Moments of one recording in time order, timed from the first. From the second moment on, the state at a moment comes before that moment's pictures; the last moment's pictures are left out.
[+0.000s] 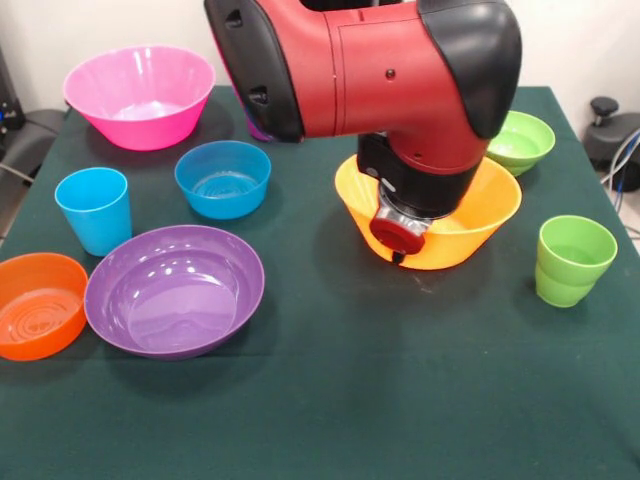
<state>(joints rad) -0.31 -0.30 0.37 1.12 -0.45 1.10 0.84</state>
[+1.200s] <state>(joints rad) -0.25 -0.27 0.29 1.07 -0.40 1.10 0.84</state>
